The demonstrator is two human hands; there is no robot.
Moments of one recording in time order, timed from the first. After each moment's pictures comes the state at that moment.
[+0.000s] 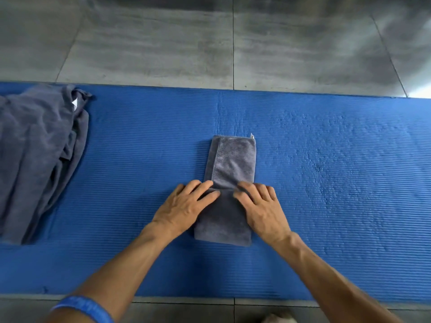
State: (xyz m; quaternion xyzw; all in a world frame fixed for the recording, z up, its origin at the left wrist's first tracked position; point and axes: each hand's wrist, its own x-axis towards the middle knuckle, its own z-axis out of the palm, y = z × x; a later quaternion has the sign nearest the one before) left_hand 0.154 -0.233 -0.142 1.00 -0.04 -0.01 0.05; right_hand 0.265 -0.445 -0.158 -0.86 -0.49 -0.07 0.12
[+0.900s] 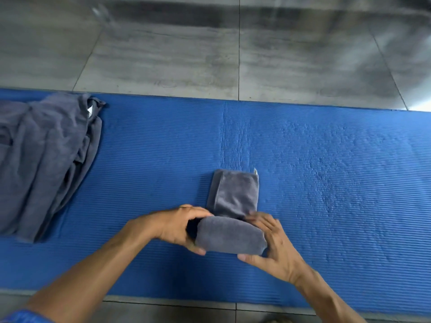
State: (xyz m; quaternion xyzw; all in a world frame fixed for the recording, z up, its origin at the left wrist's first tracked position) left_hand 0.144 -0.211 -0.087 0.86 0.02 -0.35 0.38; right_hand 0.232 -0.487 -0.118 -0.80 -0.42 0.23 0.35
